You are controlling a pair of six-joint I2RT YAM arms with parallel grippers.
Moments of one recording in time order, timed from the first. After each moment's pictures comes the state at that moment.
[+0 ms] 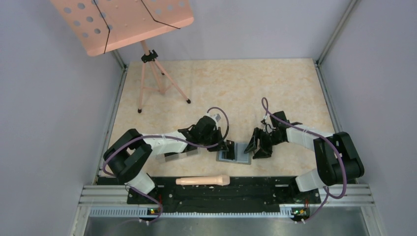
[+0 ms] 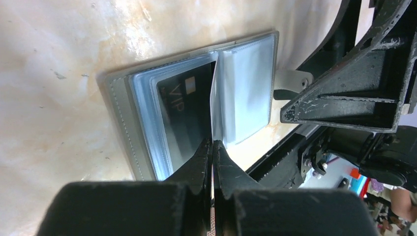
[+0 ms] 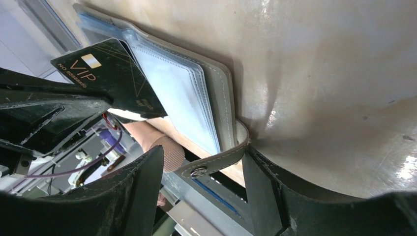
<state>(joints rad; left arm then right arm) -0.84 1.57 0.75 0.06 0.25 -0.89 0.27 1.45 0.59 -0.42 -0.67 0.58</state>
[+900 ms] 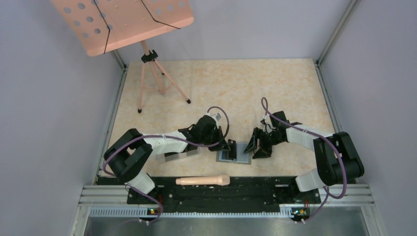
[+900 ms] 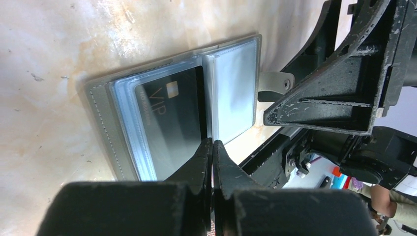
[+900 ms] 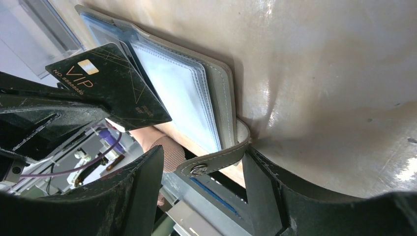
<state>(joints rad) -0.84 1.59 0.75 0.09 0.29 -0.94 0.27 1.45 0.59 -0.42 -0.67 0.58</state>
